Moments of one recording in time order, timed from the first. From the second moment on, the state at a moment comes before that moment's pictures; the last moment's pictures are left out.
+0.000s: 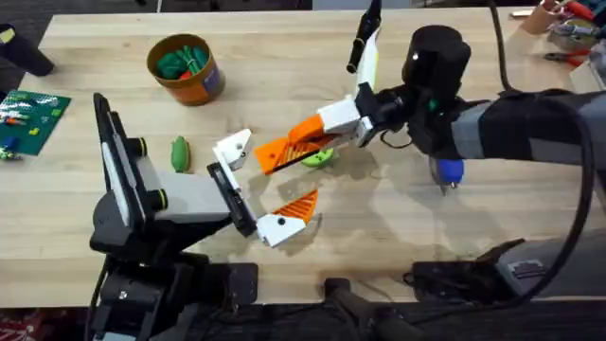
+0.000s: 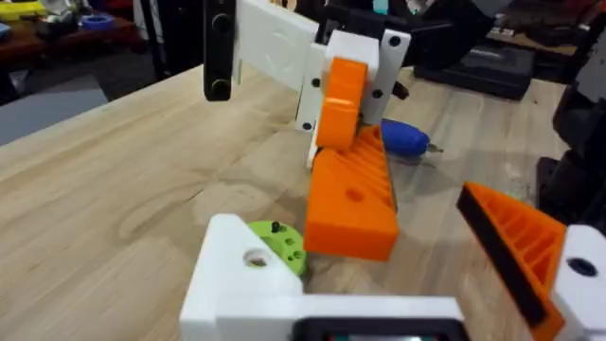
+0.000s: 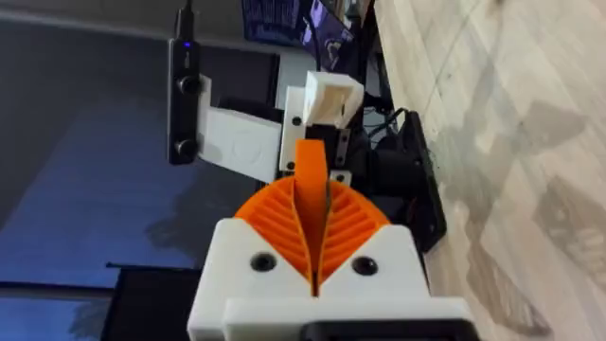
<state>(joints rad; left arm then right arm) -0.14 0.00 0.03 -0.13 0.91 0.04 0.43 1.64 0.66 0.77 -1.44 1.18</state>
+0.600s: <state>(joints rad) -0.14 0.00 0.03 -0.13 0.90 0.04 0.47 1.72 0.67 0.85 -1.38 1.24</state>
